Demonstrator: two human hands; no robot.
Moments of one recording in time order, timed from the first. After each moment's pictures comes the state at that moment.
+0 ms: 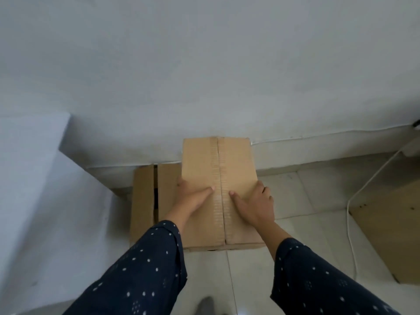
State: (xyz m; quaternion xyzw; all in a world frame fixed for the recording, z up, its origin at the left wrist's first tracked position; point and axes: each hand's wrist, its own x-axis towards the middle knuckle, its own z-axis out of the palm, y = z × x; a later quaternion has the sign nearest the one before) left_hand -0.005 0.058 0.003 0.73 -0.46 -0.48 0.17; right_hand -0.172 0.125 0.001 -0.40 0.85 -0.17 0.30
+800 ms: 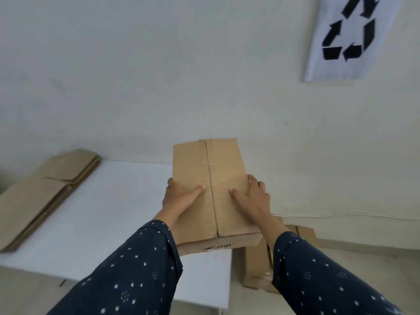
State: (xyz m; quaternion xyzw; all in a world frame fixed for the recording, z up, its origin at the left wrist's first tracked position) left_hand 0.485 0.162 0.295 0.77 -0.44 -0.33 0.32; right_hand 0.272 0.167 0.293 -0.59 0.68 -0.29 0.33
